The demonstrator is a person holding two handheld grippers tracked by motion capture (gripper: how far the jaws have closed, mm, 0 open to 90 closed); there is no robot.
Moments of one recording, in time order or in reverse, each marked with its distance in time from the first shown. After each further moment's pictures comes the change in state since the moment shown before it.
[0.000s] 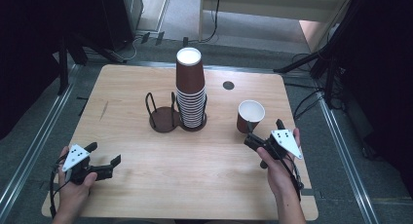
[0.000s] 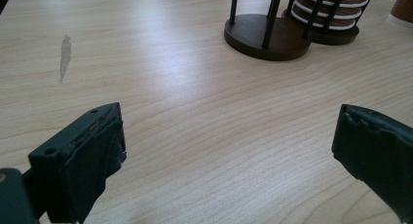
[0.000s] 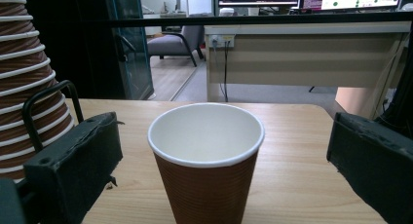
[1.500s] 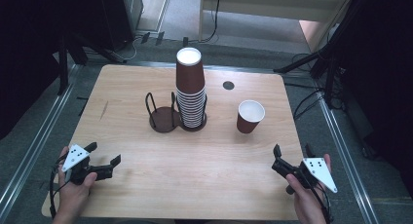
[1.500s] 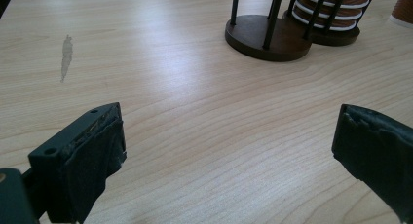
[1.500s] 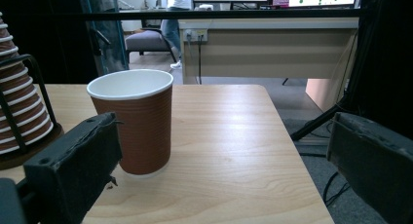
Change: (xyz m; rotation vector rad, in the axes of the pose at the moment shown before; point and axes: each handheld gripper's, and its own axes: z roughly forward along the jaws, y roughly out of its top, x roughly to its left) left arm 0.000 0.000 0.000 -0.002 0.003 -0.002; right arm -0.059 -0.016 -0.076 0.014 -0.075 -0.003
